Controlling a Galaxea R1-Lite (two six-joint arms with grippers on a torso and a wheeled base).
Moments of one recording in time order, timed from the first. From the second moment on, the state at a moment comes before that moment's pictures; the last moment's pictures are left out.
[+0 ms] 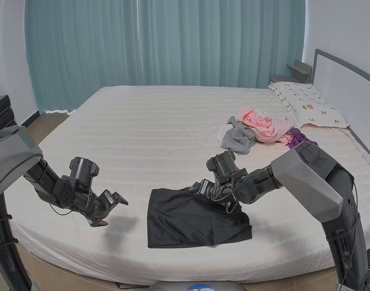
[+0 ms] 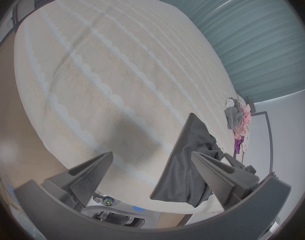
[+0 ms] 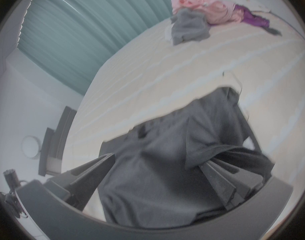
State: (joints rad) left arm -0.15 2.11 -0.85 -0.25 -0.20 -0.90; right arm 0.57 2.56 -1.58 -0.16 -0.03 0.83
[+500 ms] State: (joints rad) left arm -0.19 2.10 -0.89 -0.25 -0.07 -0.92; right arm 0.40 2.61 -1.69 -0.16 -0.18 0.81
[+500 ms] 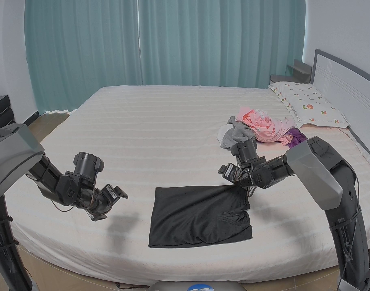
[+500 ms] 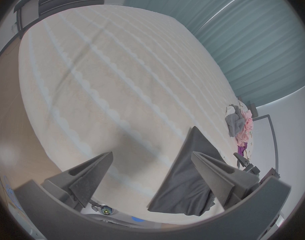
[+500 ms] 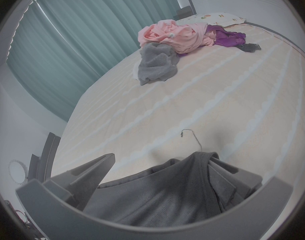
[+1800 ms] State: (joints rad) left arm -0.39 2.47 -1.44 -0.24 0.08 -0.94; right arm 0.35 2.37 -1.22 -0.47 0.07 0.71
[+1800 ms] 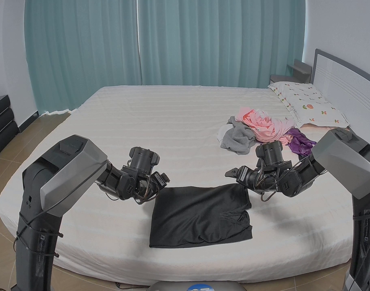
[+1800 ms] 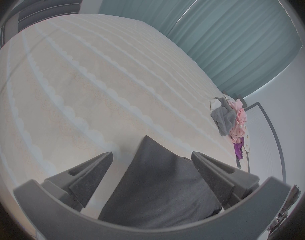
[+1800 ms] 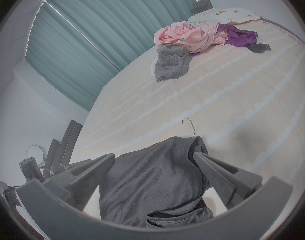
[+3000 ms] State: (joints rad) left arm -0.40 2.58 -1.55 -0.24 0.21 -1.00; right arm 0.32 2.56 -1.39 -0.48 -0.03 0.70
